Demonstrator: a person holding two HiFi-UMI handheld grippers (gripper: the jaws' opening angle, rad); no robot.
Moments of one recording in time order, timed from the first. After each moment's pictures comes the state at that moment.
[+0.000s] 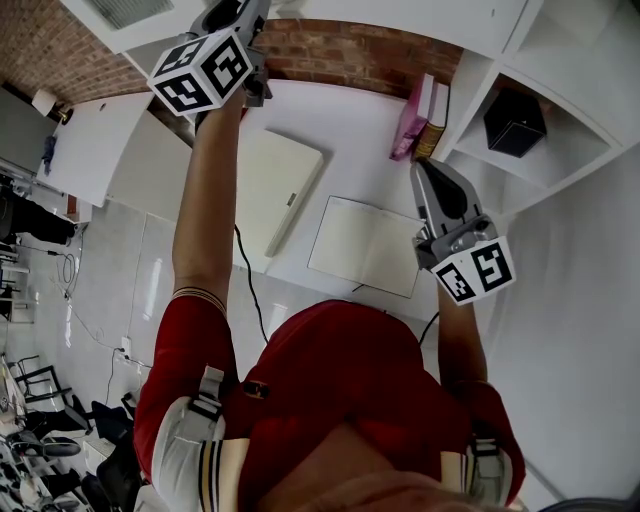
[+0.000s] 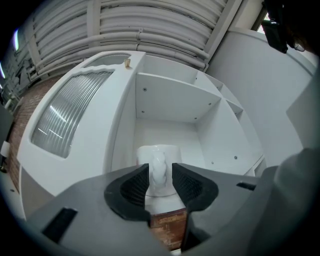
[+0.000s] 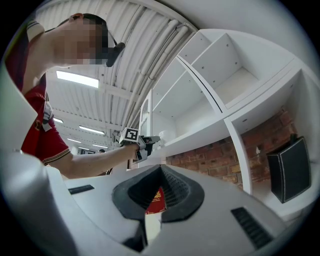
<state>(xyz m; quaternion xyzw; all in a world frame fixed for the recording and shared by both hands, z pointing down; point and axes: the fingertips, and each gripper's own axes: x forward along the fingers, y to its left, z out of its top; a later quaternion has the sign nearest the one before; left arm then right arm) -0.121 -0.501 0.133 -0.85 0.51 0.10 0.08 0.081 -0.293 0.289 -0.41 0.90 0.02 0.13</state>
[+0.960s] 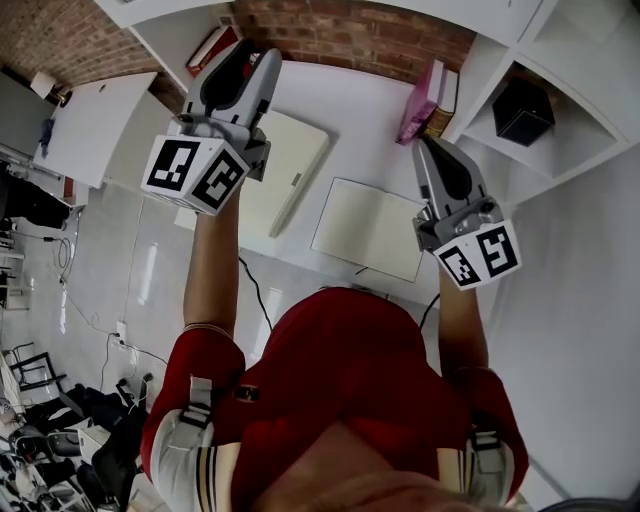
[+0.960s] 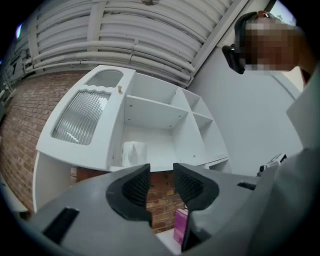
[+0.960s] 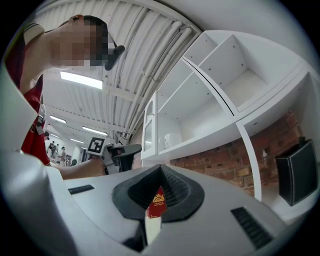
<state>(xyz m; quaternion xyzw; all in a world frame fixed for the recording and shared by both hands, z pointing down) -0.127 -0.355 0.187 -0.89 0.44 0.11 0.10 0.057 -0.283 0.274 -0.40 0.91 0.04 0.13</state>
